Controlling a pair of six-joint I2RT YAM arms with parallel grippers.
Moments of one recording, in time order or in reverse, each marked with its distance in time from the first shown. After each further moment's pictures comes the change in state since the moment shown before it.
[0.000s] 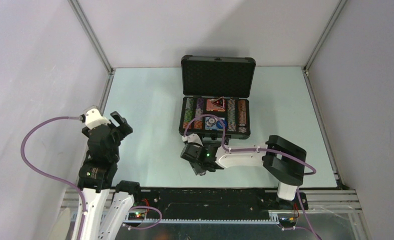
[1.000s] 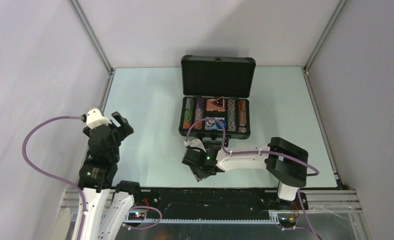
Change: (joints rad) left arm 0.000 -0.001 -0.008 0.000 0.020 0.000; right arm 0.041 -0.034 -0.015 -0.128 -0.030 0.069
